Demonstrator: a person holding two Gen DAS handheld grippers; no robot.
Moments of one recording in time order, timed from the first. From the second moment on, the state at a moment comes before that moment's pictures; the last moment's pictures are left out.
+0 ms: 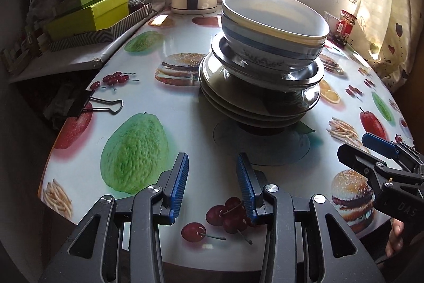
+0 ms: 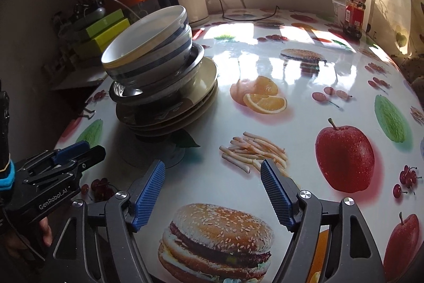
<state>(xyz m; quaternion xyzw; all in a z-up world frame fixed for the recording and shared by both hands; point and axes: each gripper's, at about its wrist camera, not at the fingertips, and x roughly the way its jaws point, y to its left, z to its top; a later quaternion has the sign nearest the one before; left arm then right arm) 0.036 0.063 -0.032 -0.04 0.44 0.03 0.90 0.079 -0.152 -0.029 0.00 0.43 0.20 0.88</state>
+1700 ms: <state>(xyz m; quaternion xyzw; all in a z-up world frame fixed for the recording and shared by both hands) 0.046 0.052 -0.047 -0.03 0.45 0.04 0.89 0.079 -0.145 -0.049 -0.04 0.43 0.15 0.89</state>
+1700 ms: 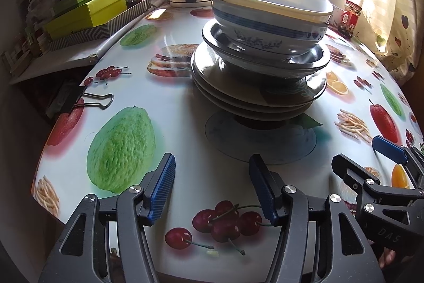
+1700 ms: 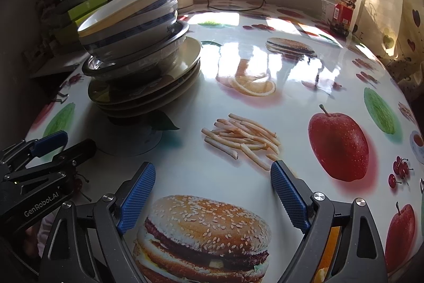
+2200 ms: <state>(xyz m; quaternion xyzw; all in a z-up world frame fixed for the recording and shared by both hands) 0.046 0.052 -0.047 -0.03 0.45 0.04 0.89 0.079 -0.145 -0.049 -0.04 0.43 0.15 0.89</state>
